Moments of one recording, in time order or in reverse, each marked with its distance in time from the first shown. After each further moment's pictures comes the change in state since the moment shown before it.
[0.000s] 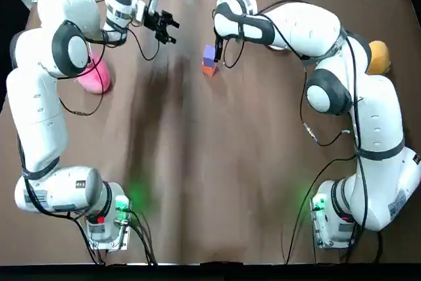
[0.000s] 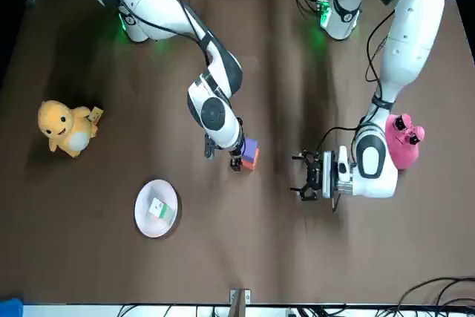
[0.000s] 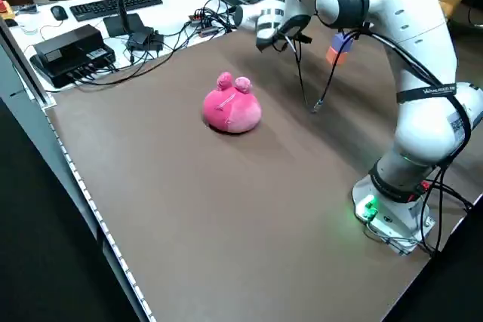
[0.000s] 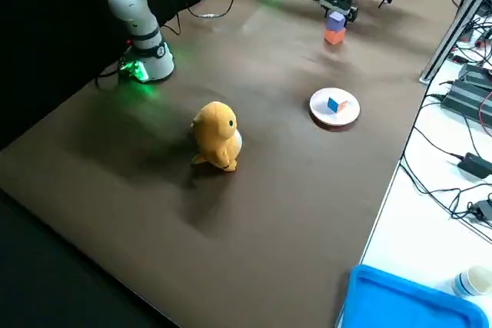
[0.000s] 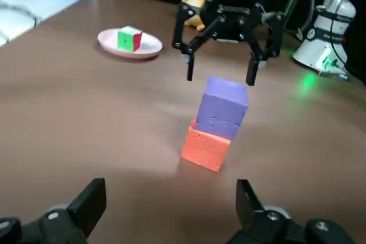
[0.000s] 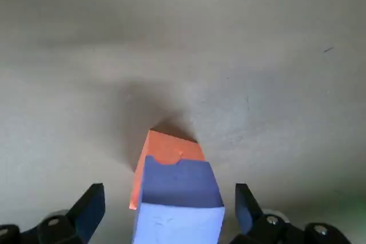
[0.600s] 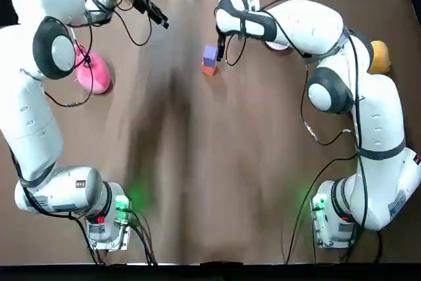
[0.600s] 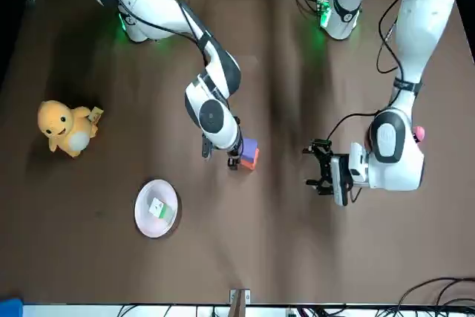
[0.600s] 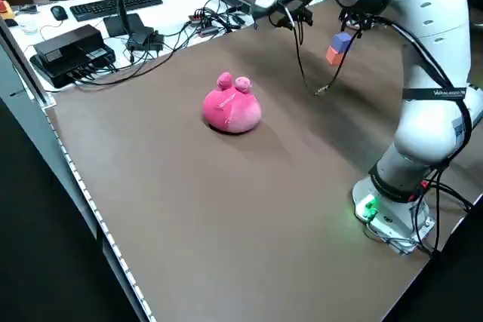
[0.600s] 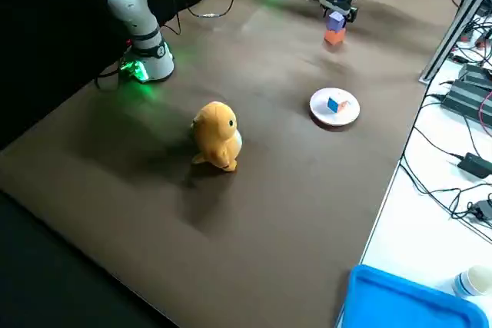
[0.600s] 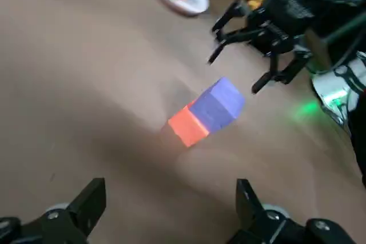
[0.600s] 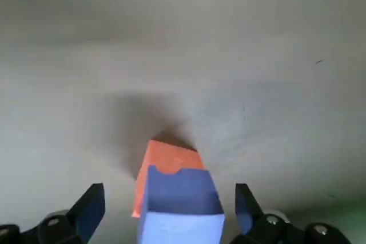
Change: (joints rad) left arm 0.015 -0.217 0.004 -0.042 0.284 -0.001 -0.829; right arm -0.024 -0.019 -0.001 0.011 -0.002 -0.058 -0.016
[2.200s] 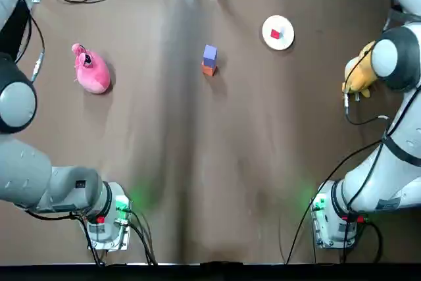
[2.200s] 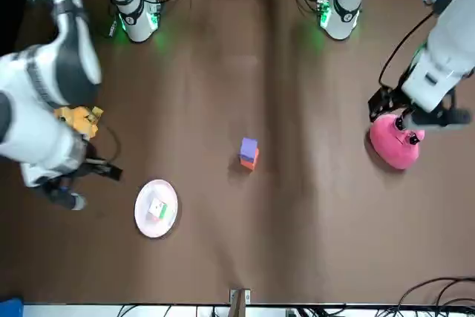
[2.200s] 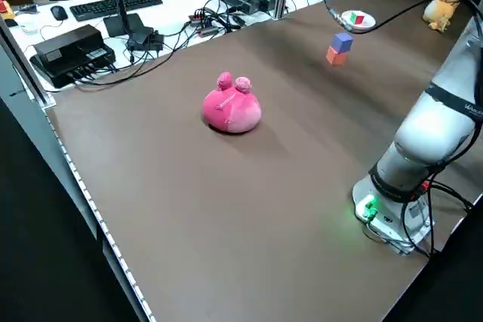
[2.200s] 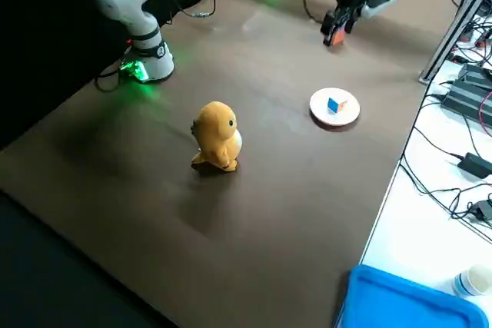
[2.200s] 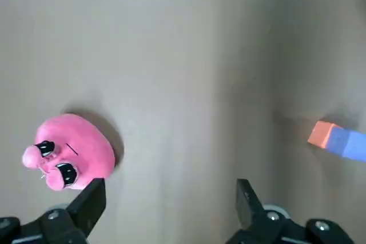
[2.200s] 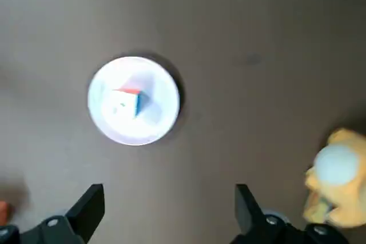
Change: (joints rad) left arm -0.006 -0.541 -0.013 0.024 0.822 -0.199 -1.439; right arm -0.582 -0.344 0.001 0.006 -0.203 -0.421 -1.900
